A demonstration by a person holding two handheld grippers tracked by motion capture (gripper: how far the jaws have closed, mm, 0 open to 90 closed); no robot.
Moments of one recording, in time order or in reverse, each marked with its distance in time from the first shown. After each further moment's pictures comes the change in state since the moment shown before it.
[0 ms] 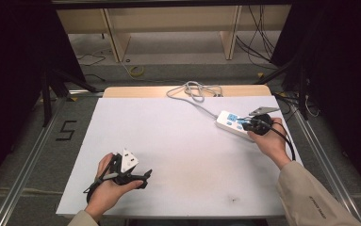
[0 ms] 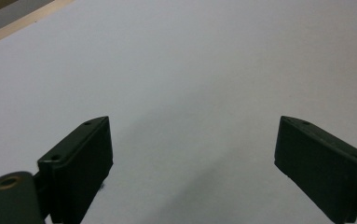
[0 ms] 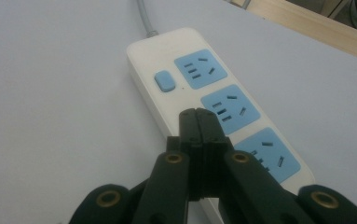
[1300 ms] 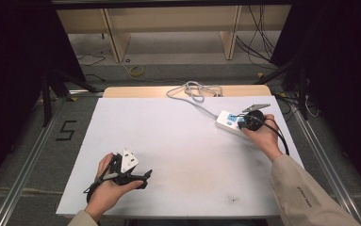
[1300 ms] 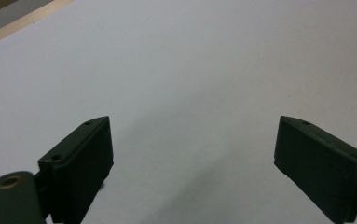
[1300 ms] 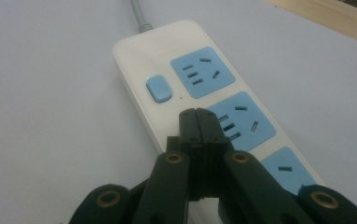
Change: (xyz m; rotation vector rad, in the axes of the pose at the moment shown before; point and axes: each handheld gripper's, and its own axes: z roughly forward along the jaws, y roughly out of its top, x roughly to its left) left arm 0.000 0.000 0.000 -0.004 -0.004 0.002; right arm -0.002 0.010 0.029 0.056 0.004 0.010
